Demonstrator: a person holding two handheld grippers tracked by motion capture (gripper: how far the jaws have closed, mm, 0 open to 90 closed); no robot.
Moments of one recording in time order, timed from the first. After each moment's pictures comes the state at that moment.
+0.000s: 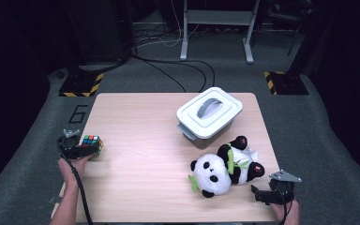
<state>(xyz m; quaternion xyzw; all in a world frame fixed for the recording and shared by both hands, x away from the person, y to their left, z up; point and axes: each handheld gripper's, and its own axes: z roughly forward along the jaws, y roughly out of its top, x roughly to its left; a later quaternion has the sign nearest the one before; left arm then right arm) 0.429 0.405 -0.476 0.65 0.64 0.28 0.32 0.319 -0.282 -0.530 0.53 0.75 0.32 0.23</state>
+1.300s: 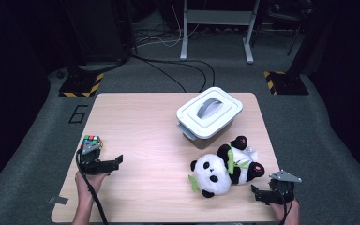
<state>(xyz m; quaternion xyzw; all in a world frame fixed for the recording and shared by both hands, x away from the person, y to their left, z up) 0.373 0.319 -0.461 0.71 0.55 0.22 0.39 0.319 -0.282 -0.530 0.54 0.75 0.32 0.23</state>
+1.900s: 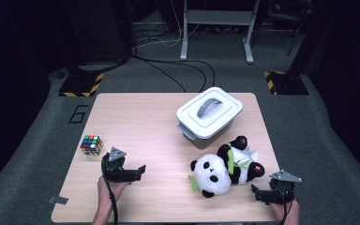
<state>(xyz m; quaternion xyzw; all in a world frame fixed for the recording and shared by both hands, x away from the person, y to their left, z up) 0.362 0.255 -0.475 0.75 0.50 0.18 0.39 0.319 -0.282 -0.530 0.54 0.75 0.31 0.23</state>
